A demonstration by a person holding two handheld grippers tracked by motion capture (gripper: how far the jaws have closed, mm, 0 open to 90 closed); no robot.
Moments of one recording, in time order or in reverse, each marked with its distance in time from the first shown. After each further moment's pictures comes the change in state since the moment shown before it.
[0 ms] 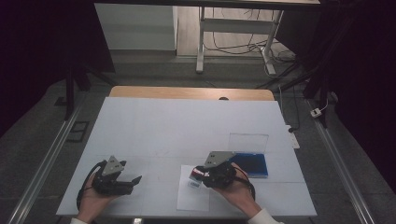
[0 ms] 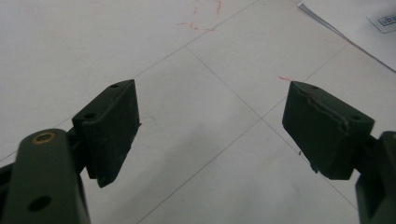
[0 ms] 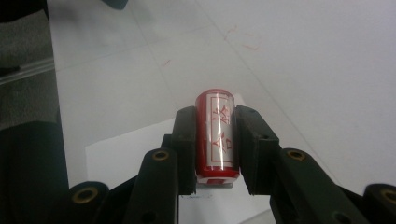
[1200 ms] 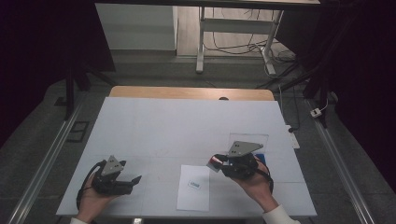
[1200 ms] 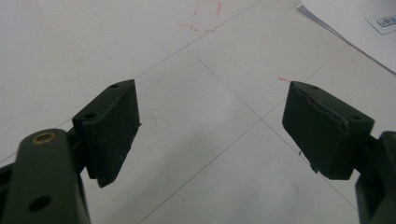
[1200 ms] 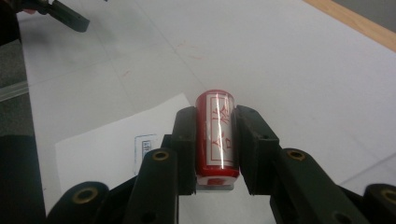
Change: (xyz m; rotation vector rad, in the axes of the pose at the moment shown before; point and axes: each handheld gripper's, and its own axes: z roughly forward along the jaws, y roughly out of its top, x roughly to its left) left arm 0.001 0.000 -0.001 -0.006 -0.002 -0.004; right arm -0.034 -0.010 -0.050 -0.082 -0.091 0.054
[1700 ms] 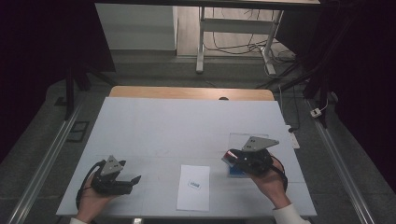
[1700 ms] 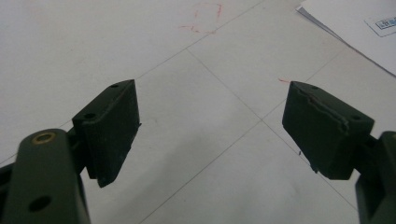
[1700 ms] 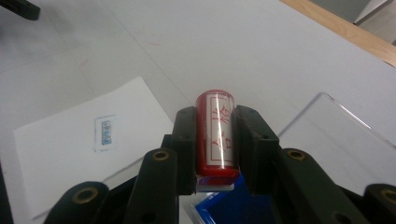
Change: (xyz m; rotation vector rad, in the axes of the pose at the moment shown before) left arm 0.001 0.000 -0.001 -0.003 0.000 -0.002; right arm -0.025 -0.011 -0.027 0.027 -0.106 0.041
